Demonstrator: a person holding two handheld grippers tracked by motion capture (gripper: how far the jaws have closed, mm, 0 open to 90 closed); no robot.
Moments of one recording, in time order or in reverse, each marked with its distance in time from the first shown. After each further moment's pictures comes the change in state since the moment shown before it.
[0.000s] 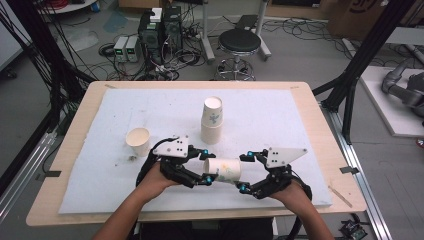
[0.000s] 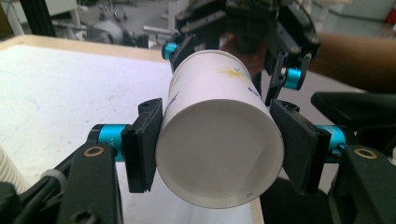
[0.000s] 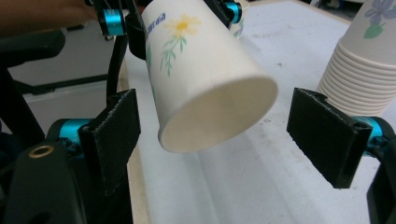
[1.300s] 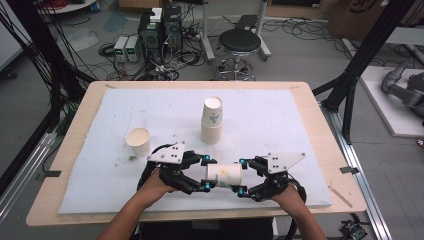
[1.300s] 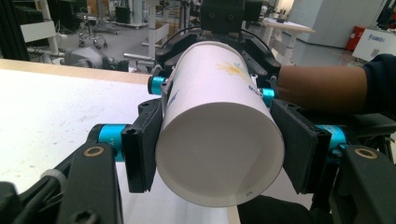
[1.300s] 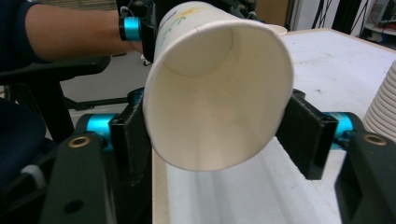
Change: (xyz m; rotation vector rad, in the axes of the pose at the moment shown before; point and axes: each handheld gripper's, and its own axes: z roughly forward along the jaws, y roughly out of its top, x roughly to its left) left arm -0.006 -0.015 0.002 -0.092 -0.092 0.004; right arm -0.002 -0.016 0.011 -0.128 0.160 -0.027
